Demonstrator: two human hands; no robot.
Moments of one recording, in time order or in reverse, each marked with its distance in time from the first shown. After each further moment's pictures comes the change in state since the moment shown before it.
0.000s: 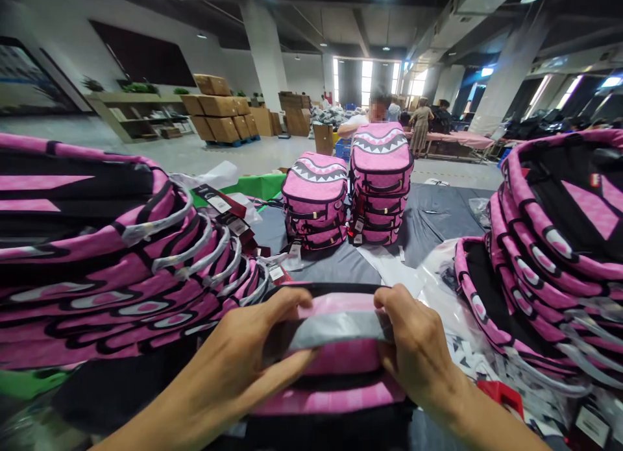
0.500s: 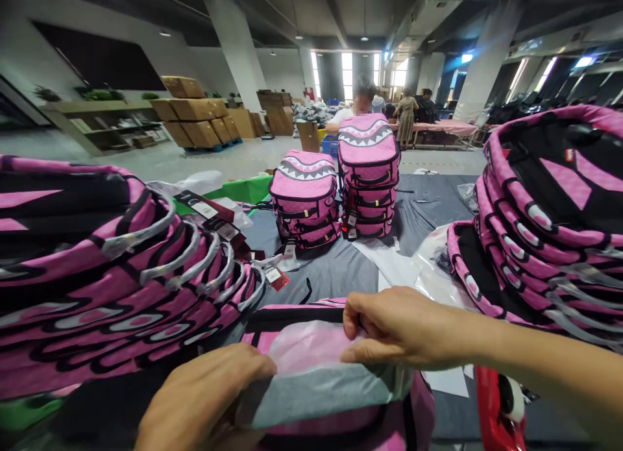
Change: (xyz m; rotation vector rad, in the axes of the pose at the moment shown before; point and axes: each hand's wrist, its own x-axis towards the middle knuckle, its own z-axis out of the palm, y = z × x) left_hand -0.045 -0.003 0.004 -0.111 0.203 0.246; right_hand 0.053 -0.011 -0.039 0.478 -0.905 0.230
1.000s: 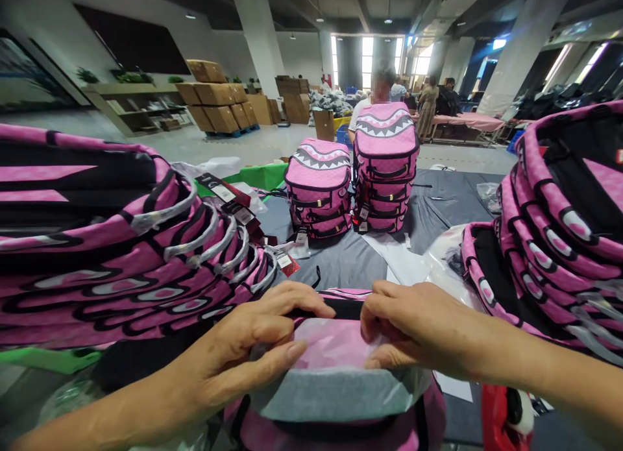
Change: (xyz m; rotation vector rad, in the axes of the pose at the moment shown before) left_hand 0.041 -0.012 -0.021 -0.485 -0.461 -0.389; right_hand 0.000 0.019 0.002 -0.164 0.052 -0.084
